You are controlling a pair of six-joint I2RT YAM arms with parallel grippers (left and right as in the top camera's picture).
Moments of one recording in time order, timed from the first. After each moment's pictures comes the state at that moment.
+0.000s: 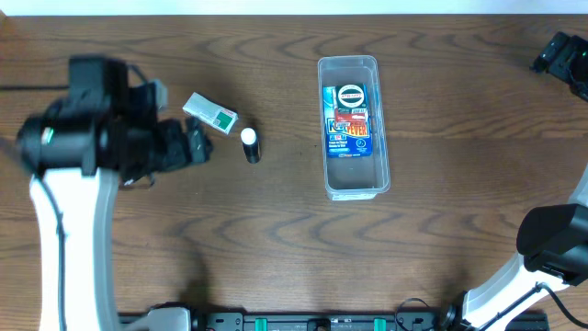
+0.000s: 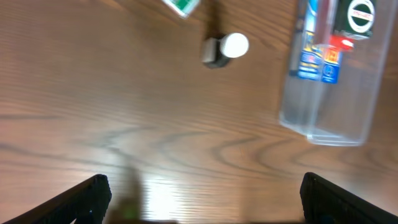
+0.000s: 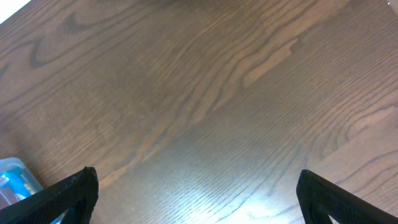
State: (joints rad) left arm 0.03 1.40 1.66 -1.51 0.27 -0.21; right arm -0.36 1.94 2.18 -1.37 0.10 0.30
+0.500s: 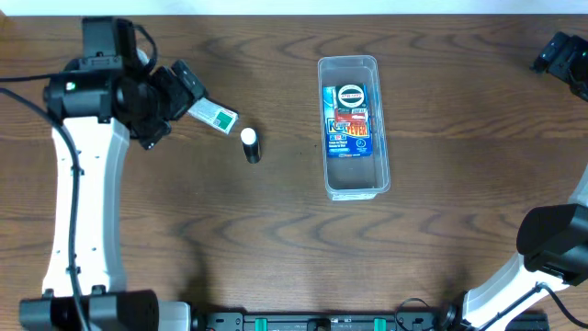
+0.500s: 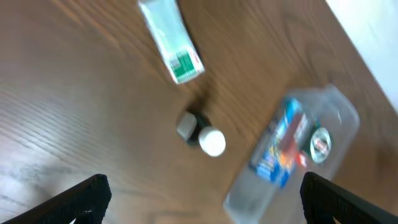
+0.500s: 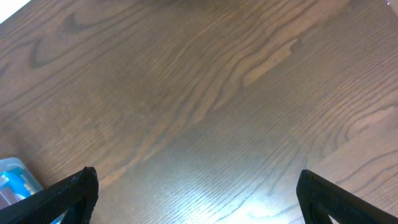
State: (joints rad) left arm 0.04 1.58 1.69 -1.22 0.19 -0.70; right arm -0.36 1.94 2.18 -1.37 0.10 0.30
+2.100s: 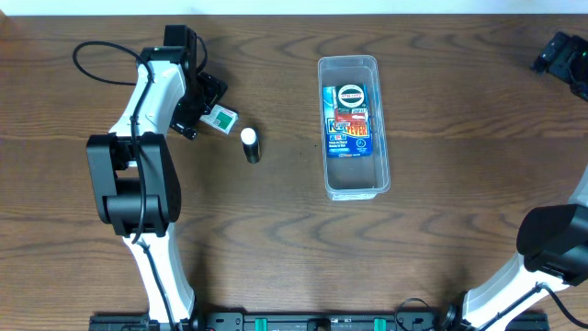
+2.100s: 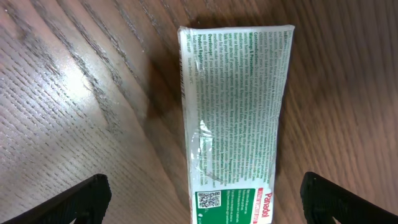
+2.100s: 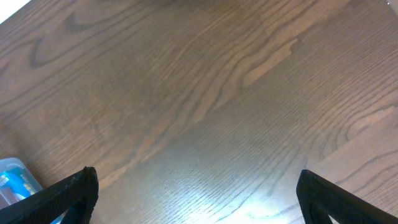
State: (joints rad) left arm 0.00 2.19 1.76 -0.99 0.05 -1.01; right arm -0.36 1.94 2.18 -1.37 0.10 0.30
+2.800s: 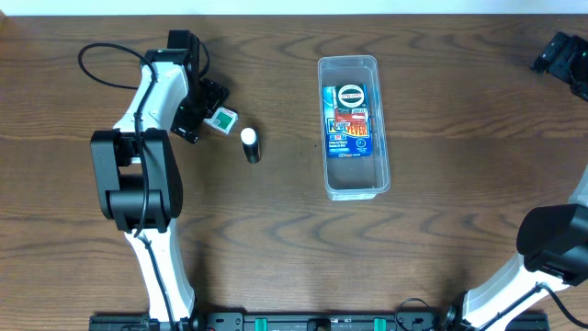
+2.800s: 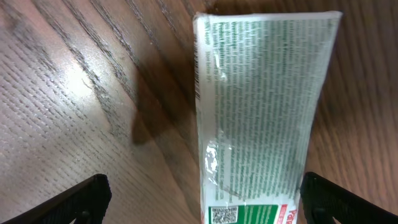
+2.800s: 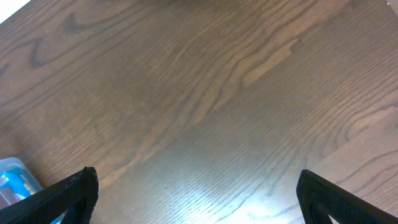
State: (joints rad) left arm 0.00 2.23 1.76 -1.00 0.05 -1.01; right arm -0.36 1.94 2.18 -1.37 0.10 0.30
